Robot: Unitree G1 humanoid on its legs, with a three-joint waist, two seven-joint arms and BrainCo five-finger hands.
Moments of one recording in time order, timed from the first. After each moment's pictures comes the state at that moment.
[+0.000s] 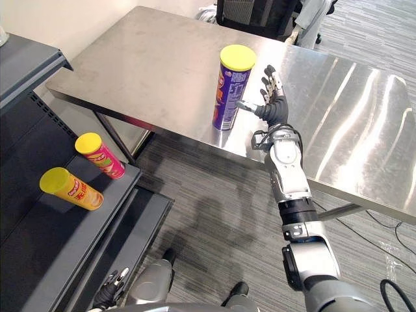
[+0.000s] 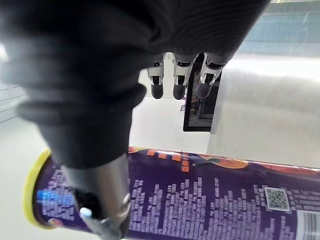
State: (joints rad) left arm 0.28 0.10 0.13 0.83 -0.33 -0.19 -0.09; right arm -0.65 -0.35 0.01 0.34 0.27 -0.11 -0.10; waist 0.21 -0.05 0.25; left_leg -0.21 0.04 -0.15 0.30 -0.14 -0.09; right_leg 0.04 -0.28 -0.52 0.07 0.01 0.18
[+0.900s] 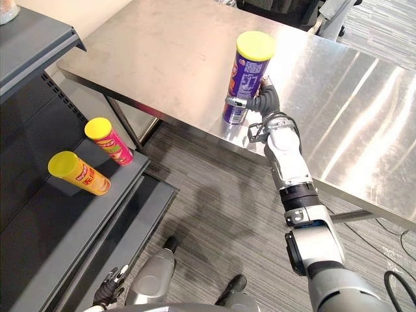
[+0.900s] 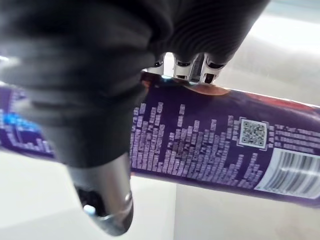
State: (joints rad) left arm 0.27 0.09 0.16 0.83 -0.29 -0.19 -0.09; right arm -0.75 -0.39 0.09 0.42 0.27 -0.10 0.00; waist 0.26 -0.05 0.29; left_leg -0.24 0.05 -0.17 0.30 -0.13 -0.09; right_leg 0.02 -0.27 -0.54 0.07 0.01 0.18
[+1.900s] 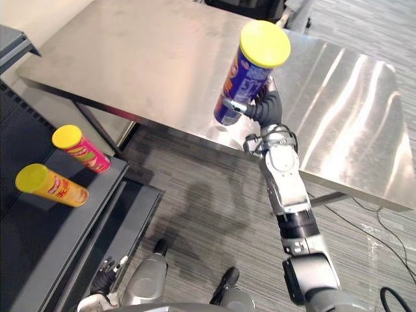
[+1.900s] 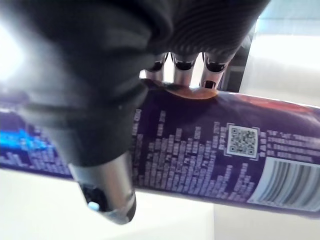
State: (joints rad) left arm 0.23 0.12 0.13 0.75 -0.22 -0.24 0.11; right arm -0.44 -0.33 0.03 -0.06 0.27 -0.13 -0.05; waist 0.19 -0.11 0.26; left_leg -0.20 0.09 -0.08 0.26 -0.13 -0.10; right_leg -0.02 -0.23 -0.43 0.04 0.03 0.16
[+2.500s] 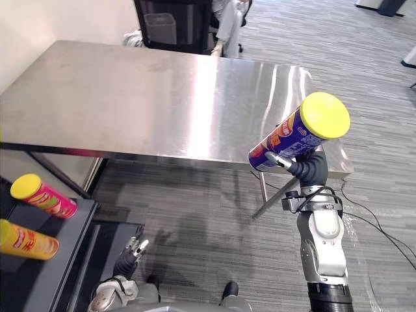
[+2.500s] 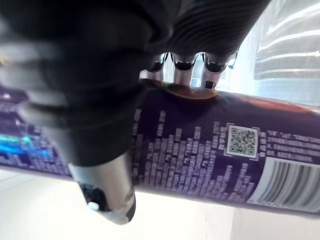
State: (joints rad) left arm 0.23 0.10 -0.06 0.68 -0.31 -0.27 -0.24; right arm 0.04 -0.33 -0.18 -0.22 0.37 -0.26 0.09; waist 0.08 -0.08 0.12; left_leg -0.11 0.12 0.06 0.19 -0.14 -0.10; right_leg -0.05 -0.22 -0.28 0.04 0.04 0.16
